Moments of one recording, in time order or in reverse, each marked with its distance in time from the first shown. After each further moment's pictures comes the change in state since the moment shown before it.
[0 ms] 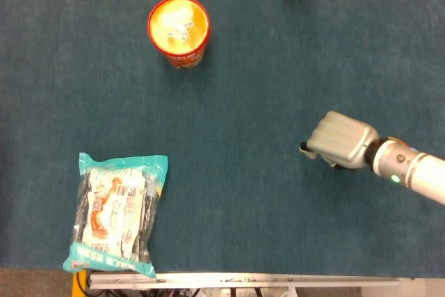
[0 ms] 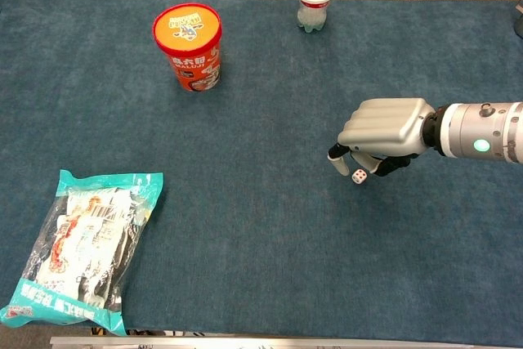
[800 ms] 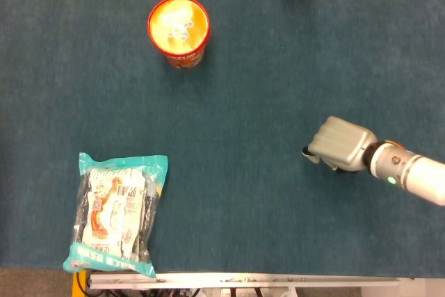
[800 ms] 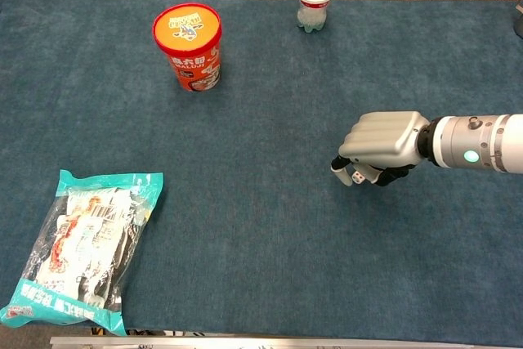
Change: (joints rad) left arm 0.004 0.005 -0.003 0.001 -0.003 -0.003 -0.011; right arm 0.053 -0.050 -0.085 0.044 0.081 0.030 -0.034
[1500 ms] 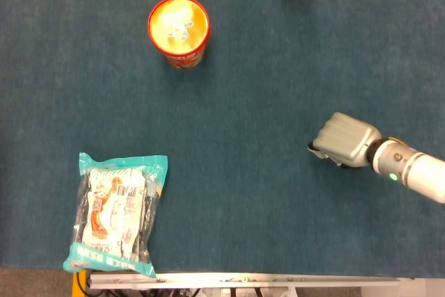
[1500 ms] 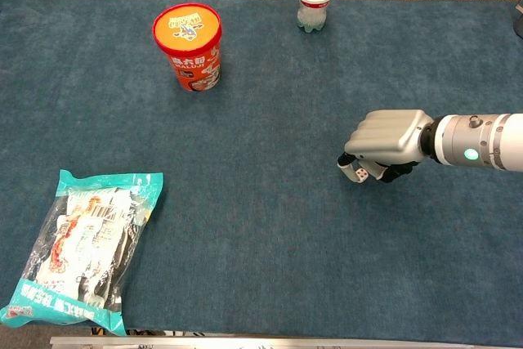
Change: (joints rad) left arm 0.000 0.001 -0.001 0.000 -0.002 -0.006 -0.001; right arm 0.032 -0.014 -0.048 0.021 0.070 0.039 -0.027
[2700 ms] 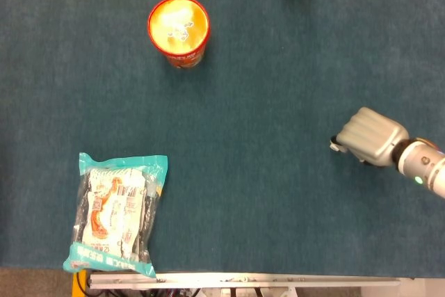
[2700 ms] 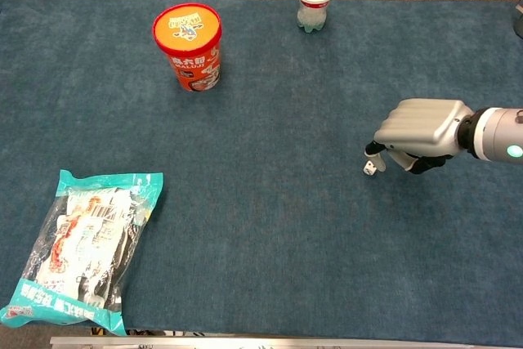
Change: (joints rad) left arm -0.002 -0.008 0.004 0.000 -0.001 -0.011 0.026; right arm -0.032 0.103 -0.066 -0.081 0.003 0.109 -0.041
